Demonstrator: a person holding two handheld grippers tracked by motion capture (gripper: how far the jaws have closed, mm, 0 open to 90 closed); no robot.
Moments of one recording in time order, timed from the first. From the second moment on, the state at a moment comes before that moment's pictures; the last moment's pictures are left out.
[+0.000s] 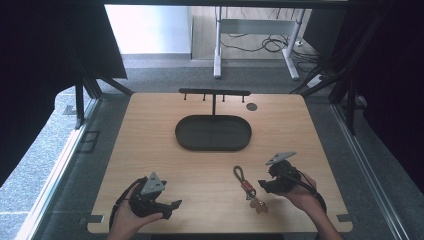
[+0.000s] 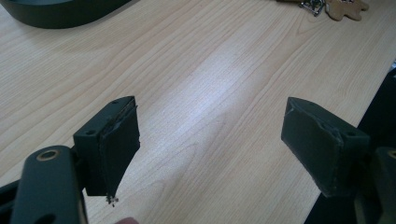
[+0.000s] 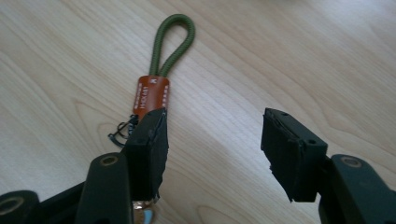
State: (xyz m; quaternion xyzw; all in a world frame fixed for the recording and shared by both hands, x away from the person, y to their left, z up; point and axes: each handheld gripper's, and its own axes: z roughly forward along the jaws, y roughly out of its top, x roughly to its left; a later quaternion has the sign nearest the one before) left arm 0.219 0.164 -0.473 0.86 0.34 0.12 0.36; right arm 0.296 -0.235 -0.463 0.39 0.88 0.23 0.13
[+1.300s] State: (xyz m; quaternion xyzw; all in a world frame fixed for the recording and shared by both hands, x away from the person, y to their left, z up) left arm 0.221 0.164 -0.476 0.86 0.34 0.11 0.36; right arm 0.314 -0.175 -0.505 0.36 0.92 0.15 0.07
